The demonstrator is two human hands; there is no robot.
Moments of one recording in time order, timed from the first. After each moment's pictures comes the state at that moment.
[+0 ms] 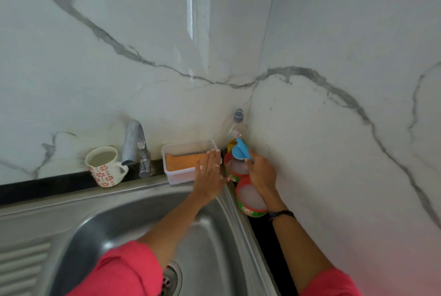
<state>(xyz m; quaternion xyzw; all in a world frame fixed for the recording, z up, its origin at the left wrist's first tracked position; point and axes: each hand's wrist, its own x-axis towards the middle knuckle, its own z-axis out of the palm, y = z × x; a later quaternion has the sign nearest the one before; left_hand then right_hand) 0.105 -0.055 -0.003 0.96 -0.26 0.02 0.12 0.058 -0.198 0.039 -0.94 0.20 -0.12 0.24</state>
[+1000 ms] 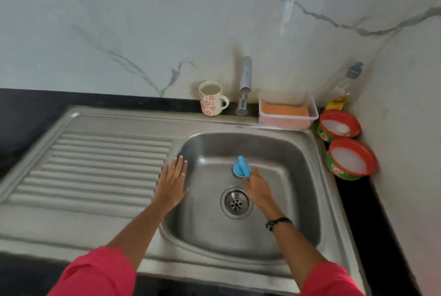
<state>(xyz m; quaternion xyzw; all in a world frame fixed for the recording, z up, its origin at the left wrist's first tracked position) -0.047 0.266 -0.096 0.99 -0.07 -0.05 -0.09 -0.022 0.013 -0.100 -0.94 0.07 0.16 0.31</state>
